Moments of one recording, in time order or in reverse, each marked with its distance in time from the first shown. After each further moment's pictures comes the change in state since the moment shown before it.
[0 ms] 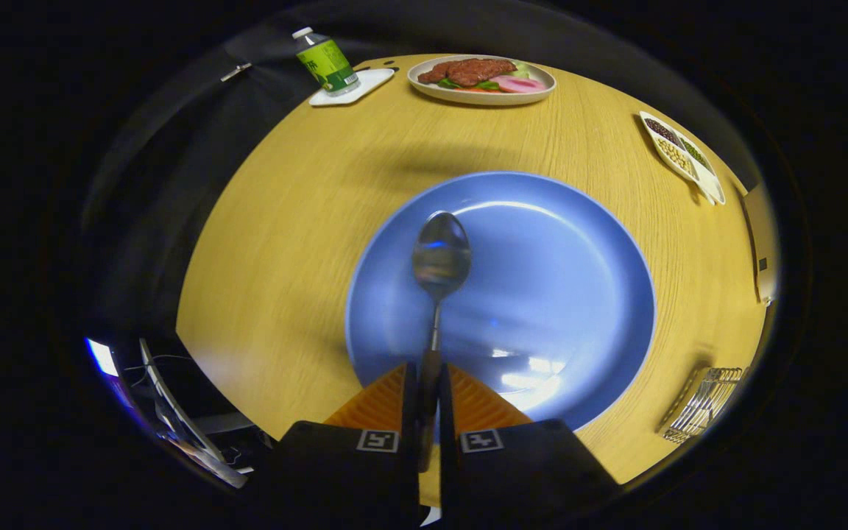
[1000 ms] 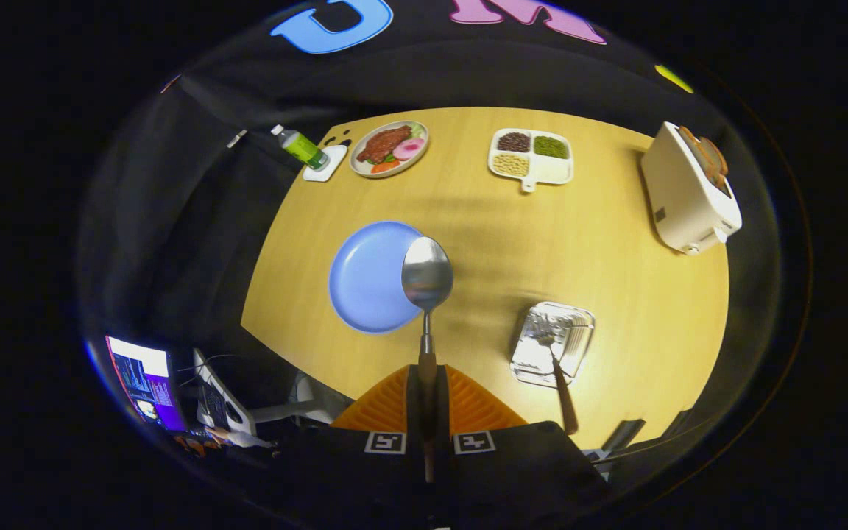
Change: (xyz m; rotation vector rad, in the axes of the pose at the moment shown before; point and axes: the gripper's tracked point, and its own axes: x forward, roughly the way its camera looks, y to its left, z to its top) arm -0.262 -0.174 -0.048 0.135 -0.037 0.063
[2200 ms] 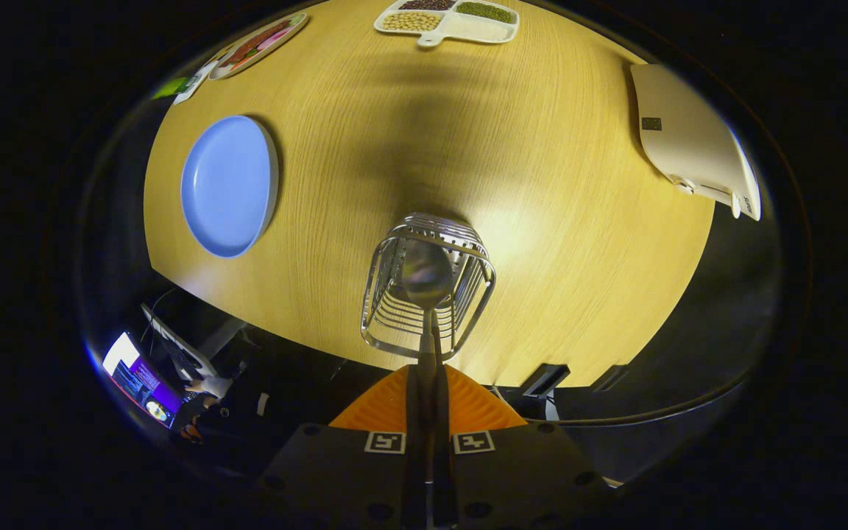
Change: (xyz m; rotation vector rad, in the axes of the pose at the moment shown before) arm 0.059 -0.101 -0.030 0.042 0.683 -0.225
